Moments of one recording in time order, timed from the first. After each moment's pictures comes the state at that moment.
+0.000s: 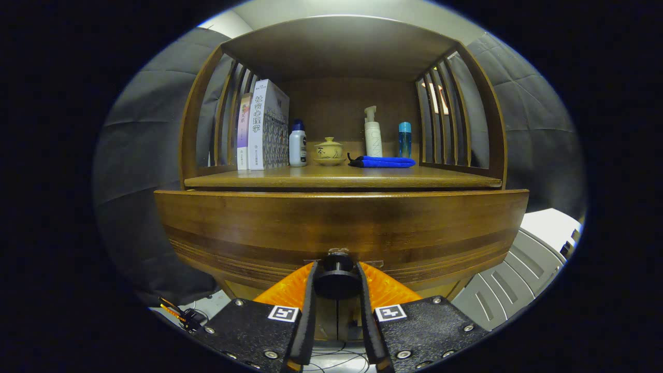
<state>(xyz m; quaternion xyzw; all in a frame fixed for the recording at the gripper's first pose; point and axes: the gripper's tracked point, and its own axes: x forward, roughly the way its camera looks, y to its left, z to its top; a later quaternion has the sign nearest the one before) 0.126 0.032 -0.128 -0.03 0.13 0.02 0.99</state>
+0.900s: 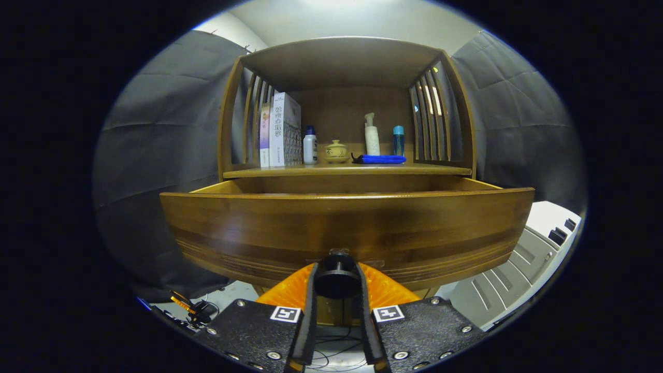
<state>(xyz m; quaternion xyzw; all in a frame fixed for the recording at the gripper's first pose) 0.025 0.032 -0.131 -0.02 0.13 0.04 0.99</state>
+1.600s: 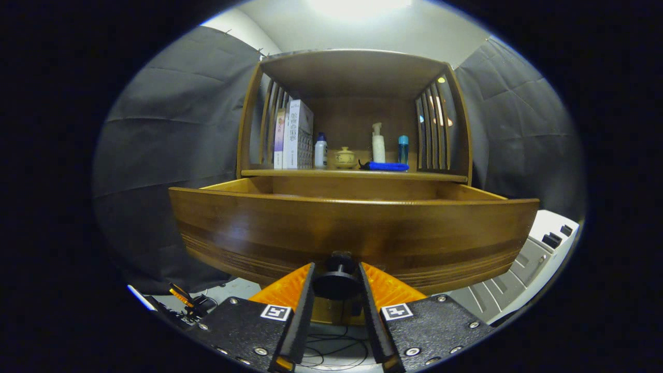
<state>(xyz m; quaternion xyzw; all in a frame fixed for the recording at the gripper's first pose) -0.005 0.040 -0.118 -0.04 0.08 0.06 0.99</state>
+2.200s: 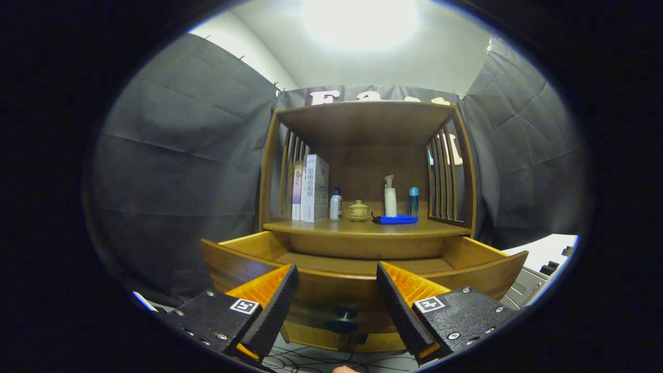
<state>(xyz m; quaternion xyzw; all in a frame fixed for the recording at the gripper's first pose) -0.005 0.047 -0.027 -0.03 -0.02 0.10 0.99</state>
